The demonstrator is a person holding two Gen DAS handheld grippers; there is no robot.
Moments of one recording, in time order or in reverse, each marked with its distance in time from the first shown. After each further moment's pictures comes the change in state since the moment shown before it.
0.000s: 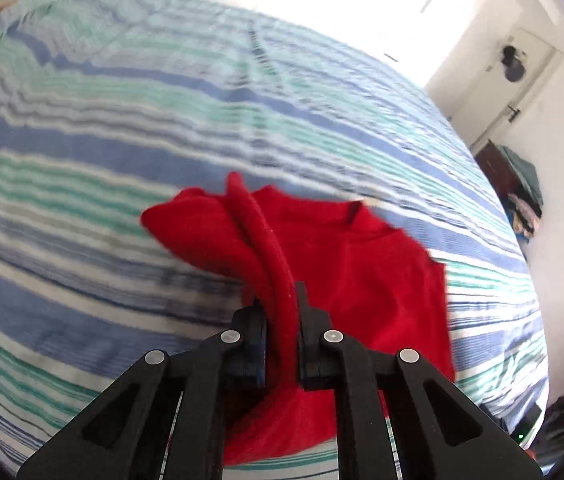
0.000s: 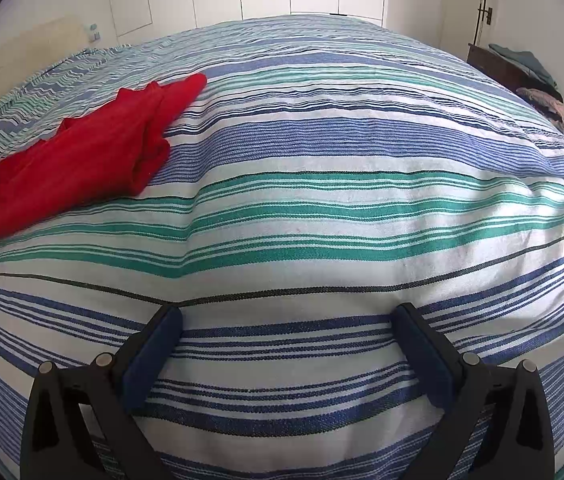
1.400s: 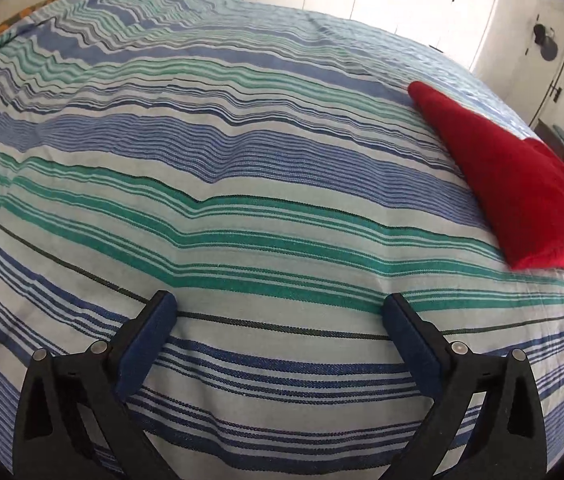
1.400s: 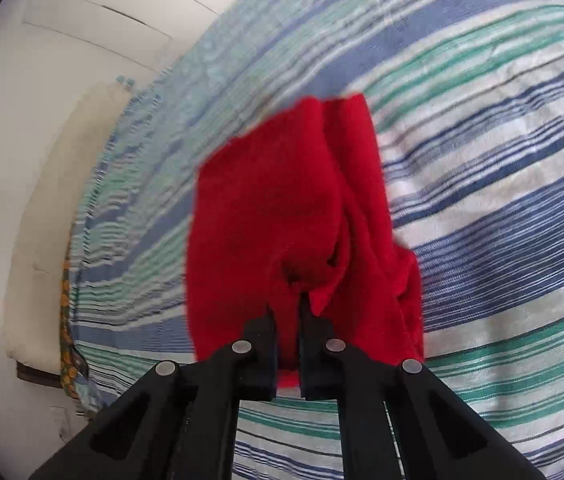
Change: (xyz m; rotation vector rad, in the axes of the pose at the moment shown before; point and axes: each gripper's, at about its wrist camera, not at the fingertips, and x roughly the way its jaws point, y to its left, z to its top) left arm 0.024 0.070 -0.178 -0.031 -0.062 0.277; right arm 0.016 0.055 0.129 0.378 0.165 0.641
